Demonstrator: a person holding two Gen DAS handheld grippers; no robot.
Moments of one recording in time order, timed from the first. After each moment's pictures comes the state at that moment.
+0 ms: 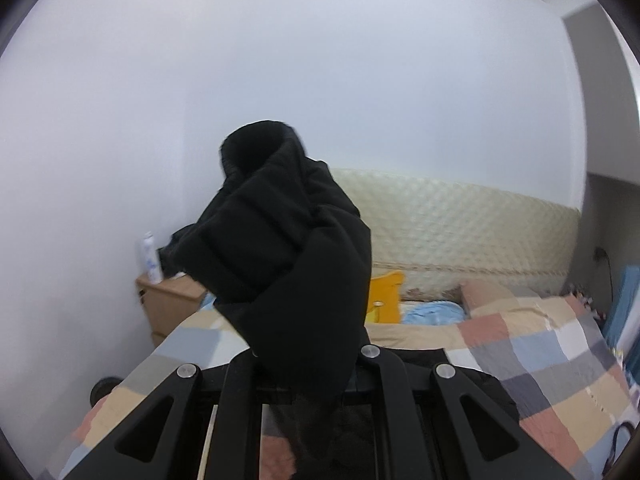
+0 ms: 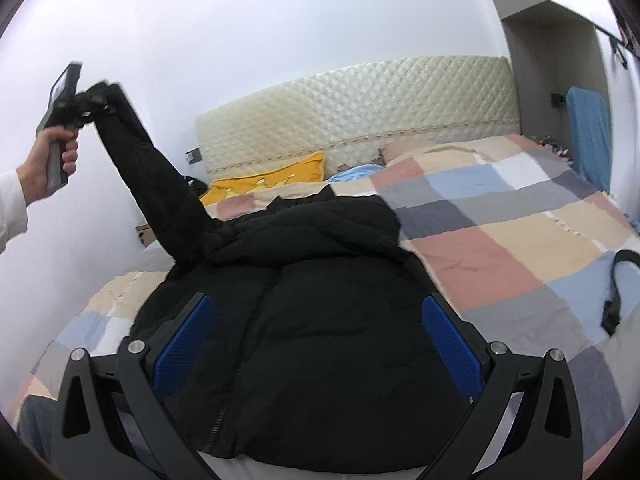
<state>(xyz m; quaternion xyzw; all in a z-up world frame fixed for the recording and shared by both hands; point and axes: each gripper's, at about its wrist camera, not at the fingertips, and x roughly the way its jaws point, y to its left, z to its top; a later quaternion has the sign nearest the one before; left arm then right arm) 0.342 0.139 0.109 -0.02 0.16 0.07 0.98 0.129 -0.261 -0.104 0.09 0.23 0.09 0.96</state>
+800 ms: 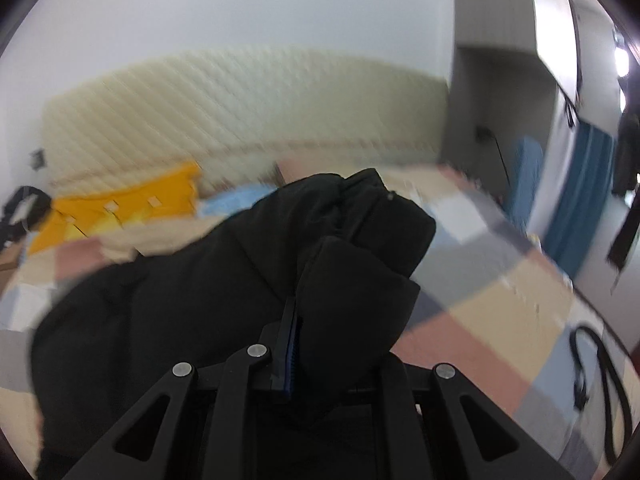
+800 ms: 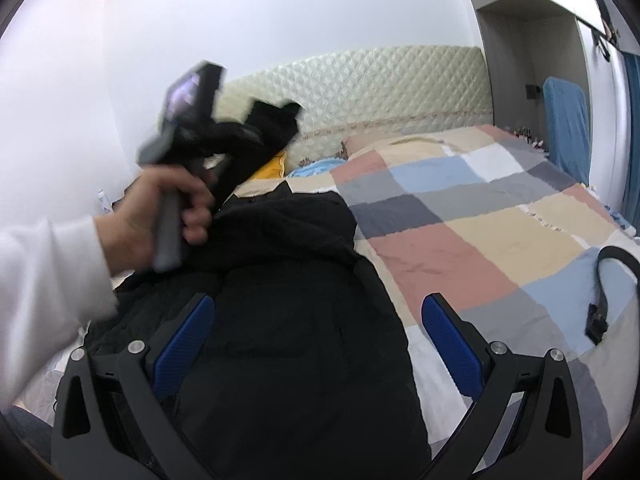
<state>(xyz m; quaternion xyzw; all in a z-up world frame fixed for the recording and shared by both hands) 0.459 -0.183 -0.129 0.03 0.31 -0.18 0.93 0.177 -0.303 -0.125 0.10 0.26 0.05 0.96</state>
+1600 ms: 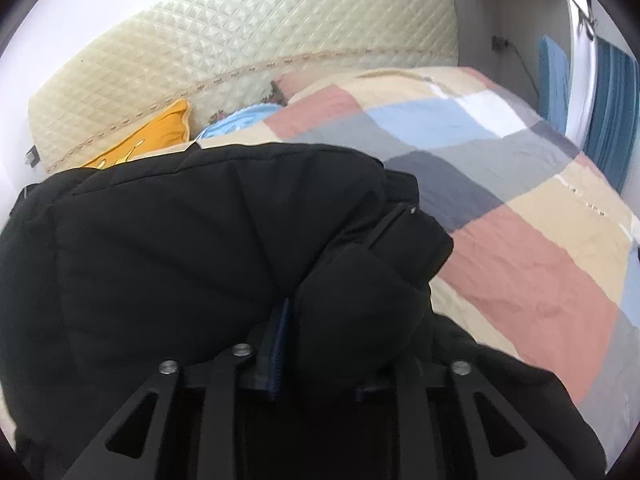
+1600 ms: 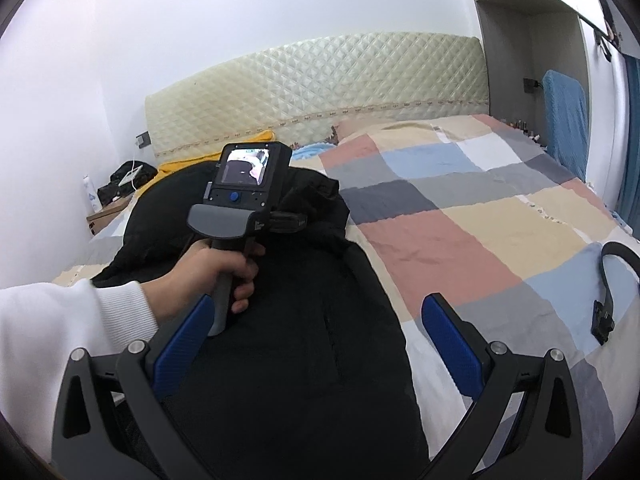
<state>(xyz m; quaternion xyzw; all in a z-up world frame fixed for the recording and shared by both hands) 0.471 -0.220 -0.252 0.12 0.39 -0.12 0.91 0.198 -0.299 -0.149 0.08 0.27 0.03 0.96</state>
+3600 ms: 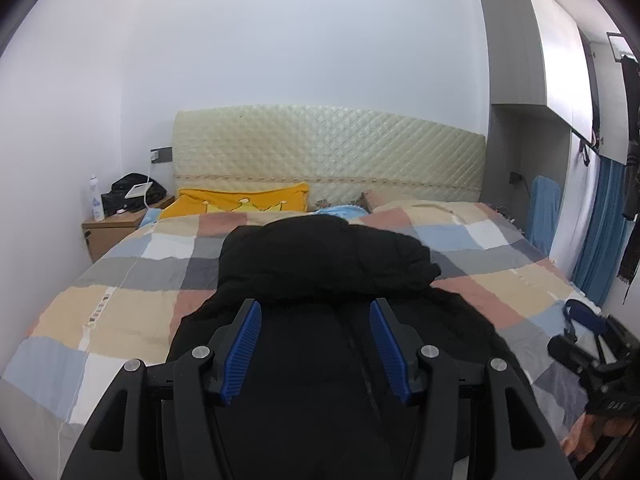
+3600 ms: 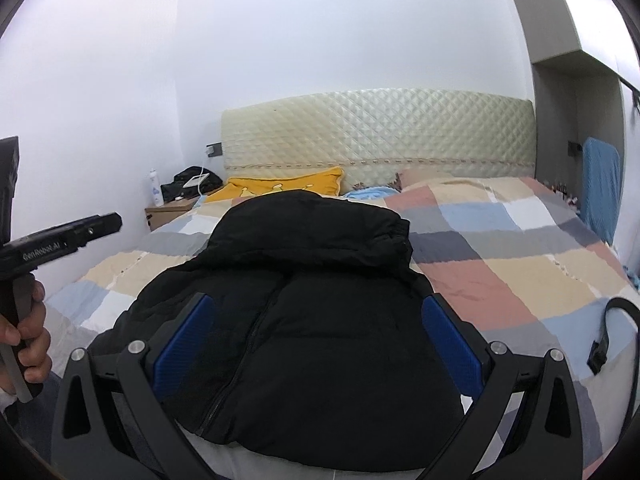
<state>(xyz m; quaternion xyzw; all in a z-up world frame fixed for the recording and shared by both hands) 0.099 0.023 -0.094 -0.01 0.21 -0.05 0.98 0.102 -0.237 -0.099 0.02 0.20 0.13 0.97</state>
